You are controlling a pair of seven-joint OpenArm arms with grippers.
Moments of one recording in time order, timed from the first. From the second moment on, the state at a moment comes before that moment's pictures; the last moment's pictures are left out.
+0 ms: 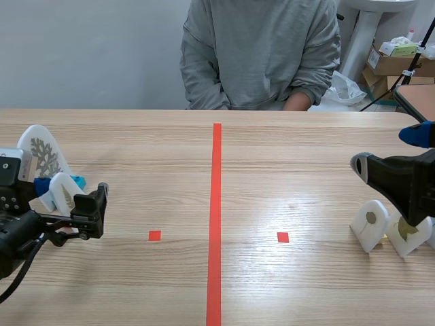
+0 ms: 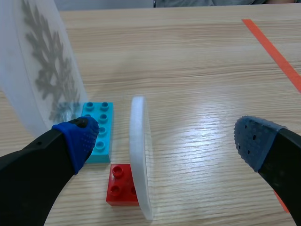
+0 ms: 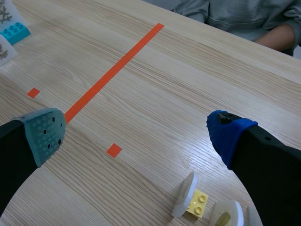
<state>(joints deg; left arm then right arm) 12.9 -16.0 -3.0 74.6 -11.0 -13.3 -14.8 -24.1 28.7 21.6 105.2 35.3 45.3 -19.3</state>
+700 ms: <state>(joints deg) 29.2 -26.5 -3.4 107.1 -11.5 -22.6 -13.9 -24.1 28.7 21.6 105.2 35.3 45.3 -19.2</state>
